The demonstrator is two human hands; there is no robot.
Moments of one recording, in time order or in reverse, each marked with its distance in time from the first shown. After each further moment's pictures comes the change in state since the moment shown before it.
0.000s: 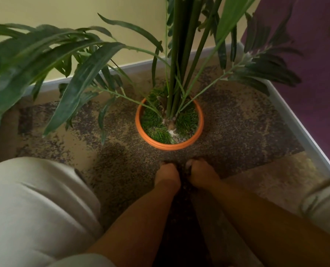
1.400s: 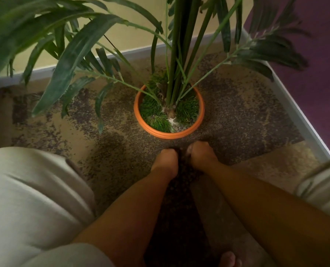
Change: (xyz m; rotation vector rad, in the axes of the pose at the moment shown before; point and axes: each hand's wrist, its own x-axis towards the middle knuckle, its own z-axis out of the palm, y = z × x) left_hand -0.002 -0.004 -0.014 0.015 0.016 0.205; right_hand 0.000 -0.017 -0.025 0.050 0.007 0.123
